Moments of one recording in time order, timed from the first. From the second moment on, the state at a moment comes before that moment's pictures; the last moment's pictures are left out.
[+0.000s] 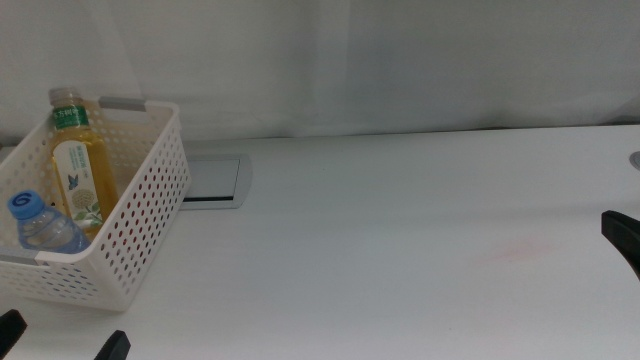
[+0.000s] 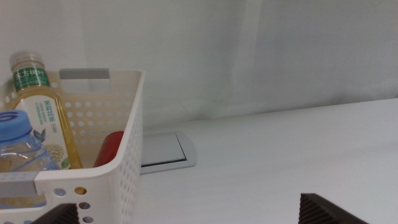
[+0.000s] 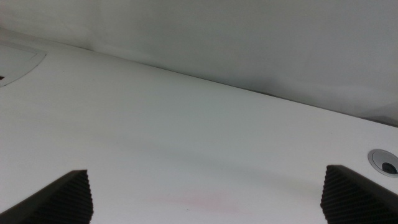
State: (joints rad) left arm 0.08 0.08 0.00 -1.10 0.33 1.08; right arm 0.26 0.63 -0.50 0.18 0.37 -0.33
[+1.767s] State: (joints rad) left arm 0.08 0.08 0.00 -1.10 0.36 1.09; right arm -0.05 0.00 -0.07 0.13 0.18 0.09
